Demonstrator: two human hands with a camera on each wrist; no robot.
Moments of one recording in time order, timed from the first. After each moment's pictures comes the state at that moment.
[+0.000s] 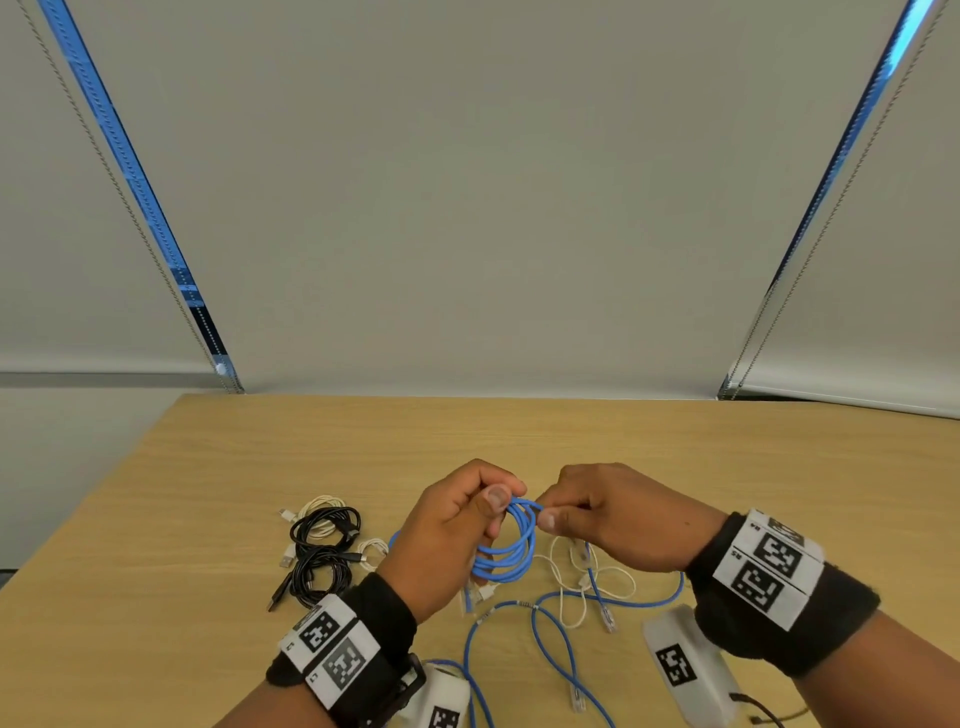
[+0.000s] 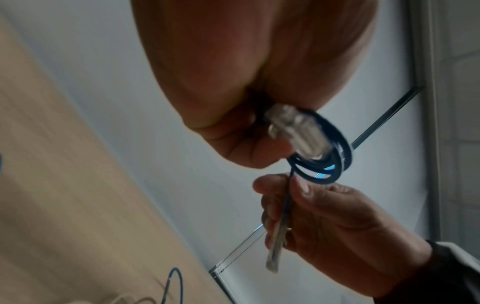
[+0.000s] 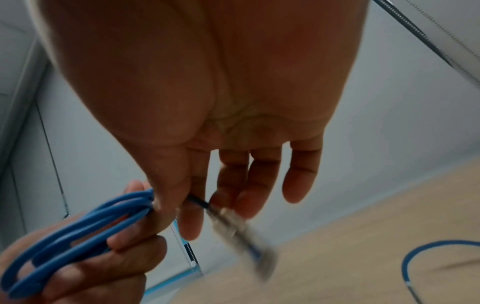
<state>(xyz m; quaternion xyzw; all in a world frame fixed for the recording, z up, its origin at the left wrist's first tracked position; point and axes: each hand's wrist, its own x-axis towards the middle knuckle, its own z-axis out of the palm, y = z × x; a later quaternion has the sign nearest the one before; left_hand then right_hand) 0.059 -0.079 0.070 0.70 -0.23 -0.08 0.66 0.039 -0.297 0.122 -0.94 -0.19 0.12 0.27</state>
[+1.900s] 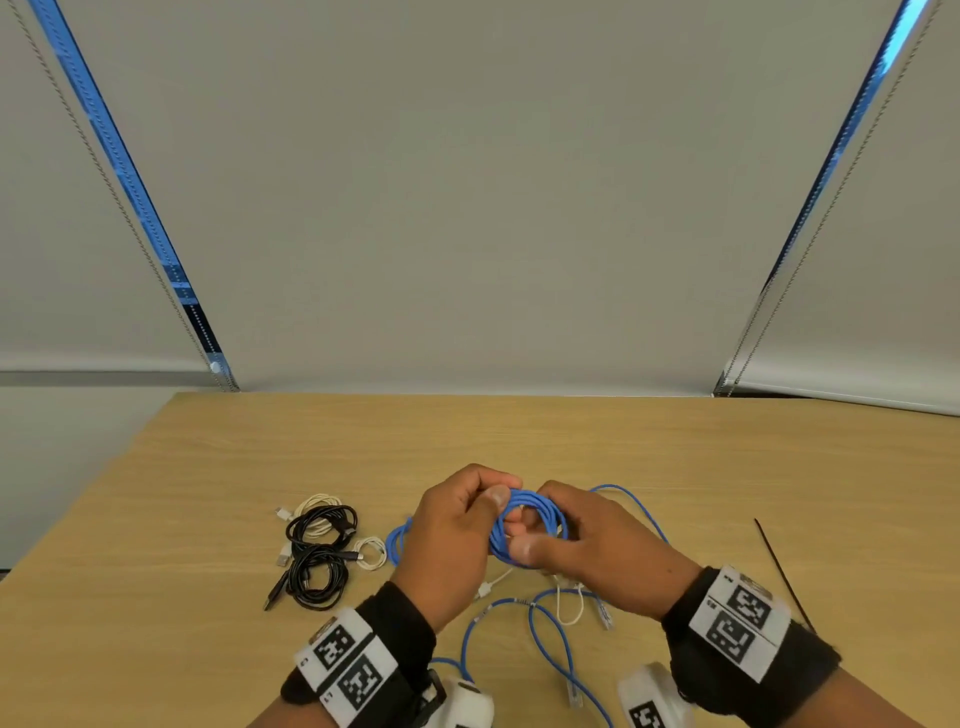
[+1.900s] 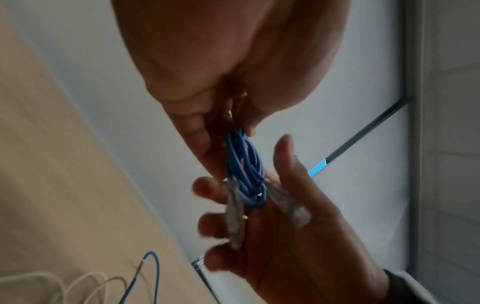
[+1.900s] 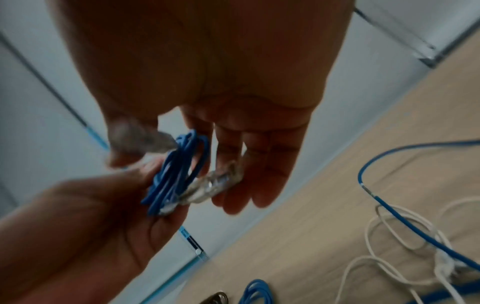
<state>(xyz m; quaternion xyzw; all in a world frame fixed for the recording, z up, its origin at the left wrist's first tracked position) 0.052 -0.098 0.068 0.72 -0.11 -0.06 0.68 0.020 -0.281 0.079 -0.87 -0.08 0.07 0.49</state>
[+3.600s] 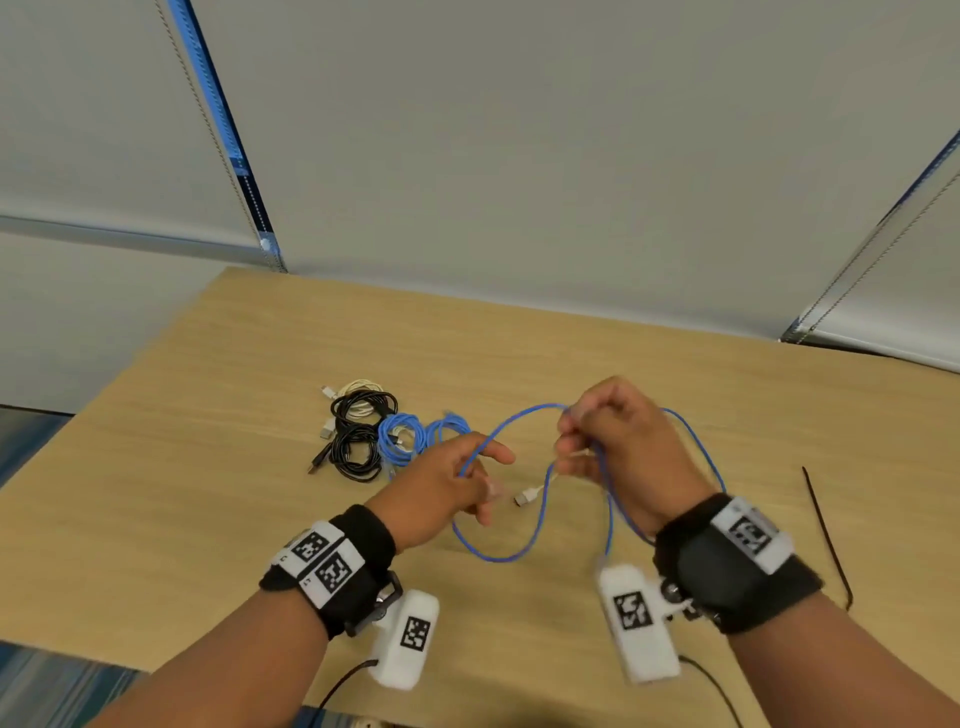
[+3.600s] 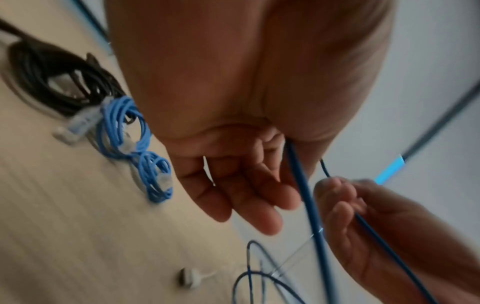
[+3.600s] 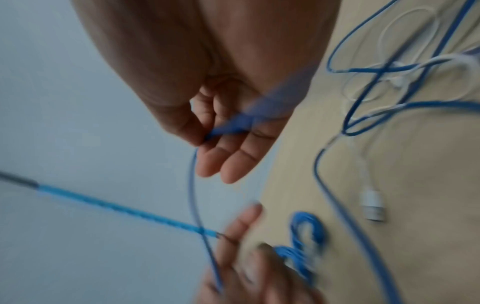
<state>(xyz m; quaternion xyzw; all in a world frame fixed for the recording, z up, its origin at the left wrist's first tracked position) 0.045 -0.027 -0.004 0.74 -0.14 -0.23 0.62 0.028 -0.246 0.060 -0.63 0.06 0.04 0.77</state>
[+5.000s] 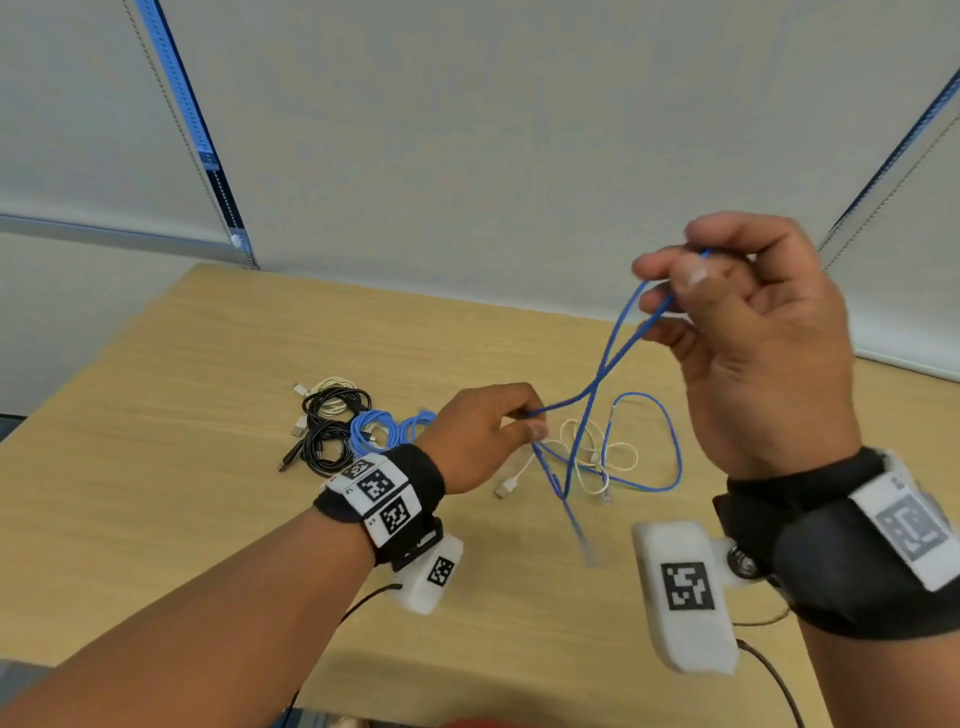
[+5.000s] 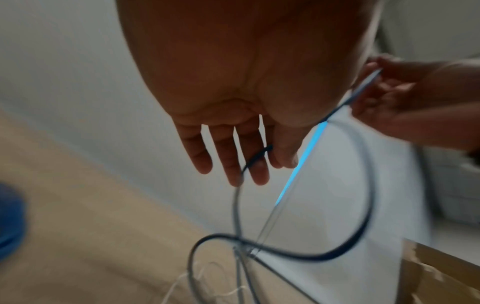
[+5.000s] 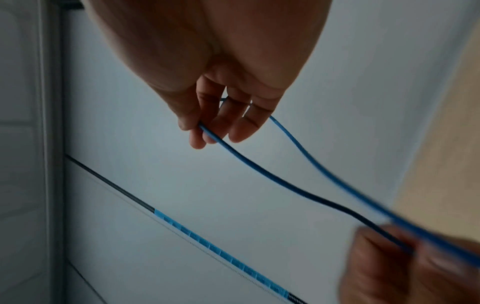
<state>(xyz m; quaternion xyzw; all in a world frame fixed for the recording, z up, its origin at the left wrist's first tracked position) 0.067 -0.091 0.043 0.83 -0.27 -0.08 0.48 0.004 -0.275 0.173 -0.64 -0.12 -0.23 0.73</state>
